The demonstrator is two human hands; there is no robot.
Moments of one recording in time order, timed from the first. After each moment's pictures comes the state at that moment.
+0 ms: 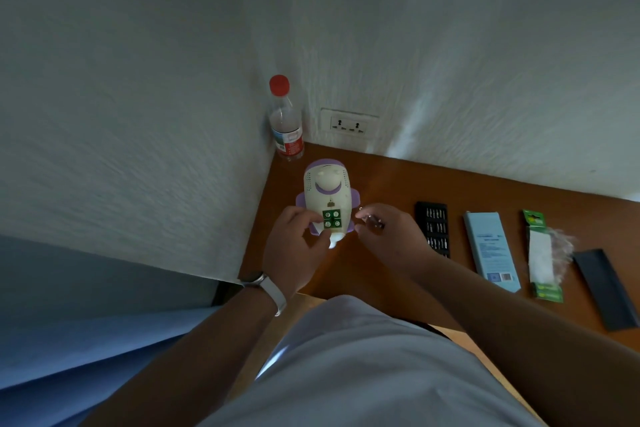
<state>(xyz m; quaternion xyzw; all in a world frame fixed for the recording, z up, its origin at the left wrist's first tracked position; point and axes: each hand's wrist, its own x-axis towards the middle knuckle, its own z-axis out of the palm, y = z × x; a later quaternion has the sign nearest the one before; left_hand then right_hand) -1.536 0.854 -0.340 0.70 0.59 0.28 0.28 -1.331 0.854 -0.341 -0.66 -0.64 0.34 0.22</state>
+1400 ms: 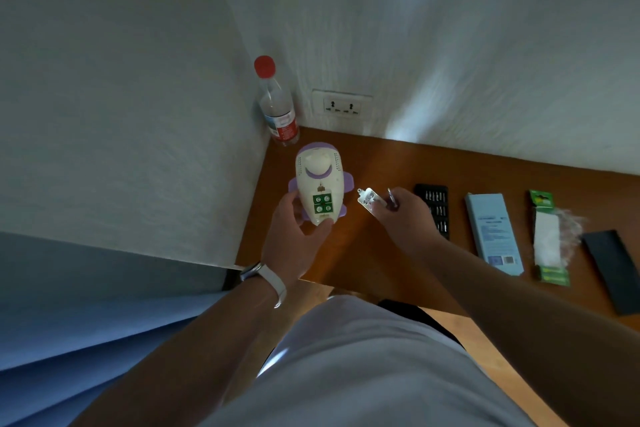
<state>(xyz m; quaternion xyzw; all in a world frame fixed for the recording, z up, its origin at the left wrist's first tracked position) -1.522 0.848 -0.353 0.57 0.66 0.27 0.41 -1.303 0.854 -0.370 -0.74 -0.49 0.39 0.24</state>
